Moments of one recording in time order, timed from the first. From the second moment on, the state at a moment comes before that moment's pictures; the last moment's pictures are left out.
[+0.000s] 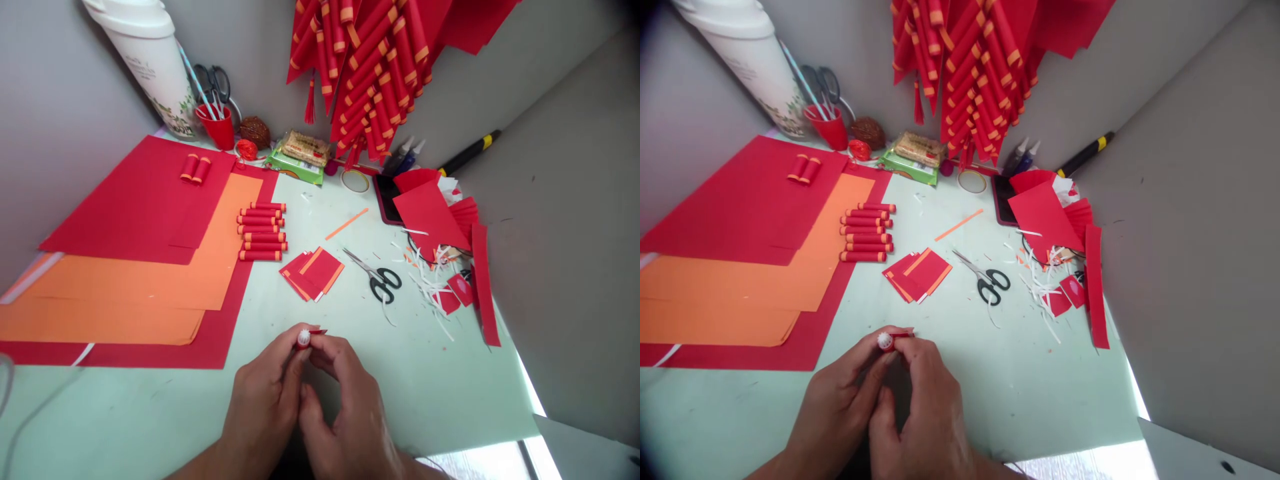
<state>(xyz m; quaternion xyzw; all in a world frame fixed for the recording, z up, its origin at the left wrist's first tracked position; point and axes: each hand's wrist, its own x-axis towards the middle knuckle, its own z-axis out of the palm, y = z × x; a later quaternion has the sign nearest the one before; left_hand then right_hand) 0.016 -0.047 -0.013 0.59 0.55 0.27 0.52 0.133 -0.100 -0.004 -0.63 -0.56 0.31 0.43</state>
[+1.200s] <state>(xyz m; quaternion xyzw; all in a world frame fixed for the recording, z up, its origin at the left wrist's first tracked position) 0.012 -0.042 -0.010 0.68 0.55 0.29 0.38 0.135 -0.093 0.000 -0.55 -0.48 0.48 0.50</state>
